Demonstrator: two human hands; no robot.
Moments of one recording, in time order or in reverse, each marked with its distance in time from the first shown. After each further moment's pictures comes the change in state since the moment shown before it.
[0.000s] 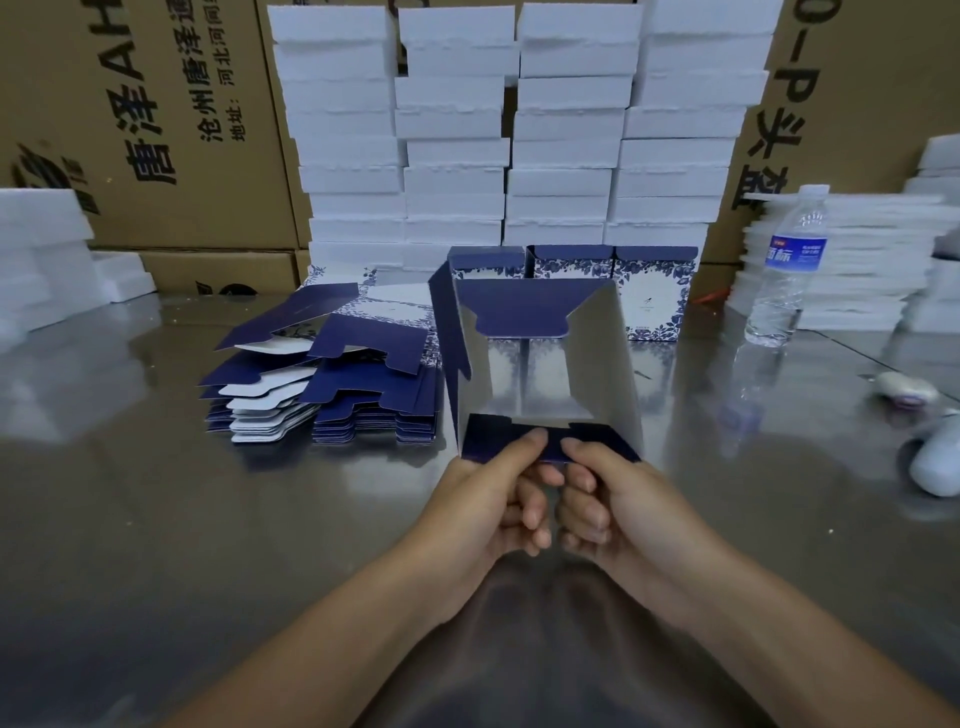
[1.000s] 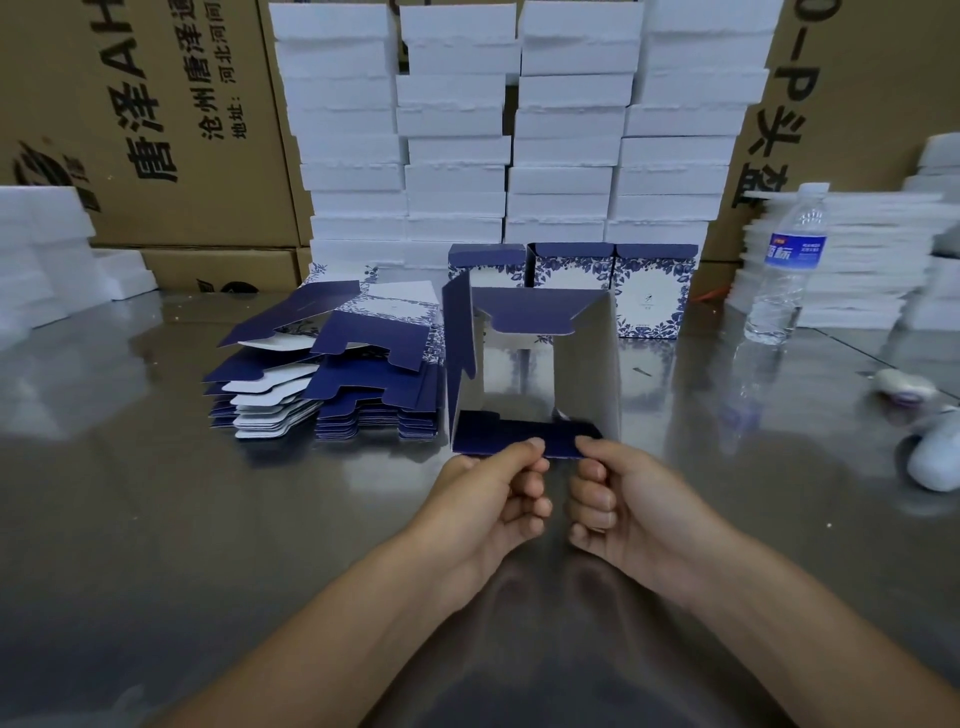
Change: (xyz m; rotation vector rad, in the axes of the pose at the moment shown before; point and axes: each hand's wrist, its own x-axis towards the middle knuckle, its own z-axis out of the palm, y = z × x) left_hand 0.001 0.002 0.001 -0.078 0.116 -0.116; right_hand 0.003 -0.006 -0.005 0.097 0.054 0.168
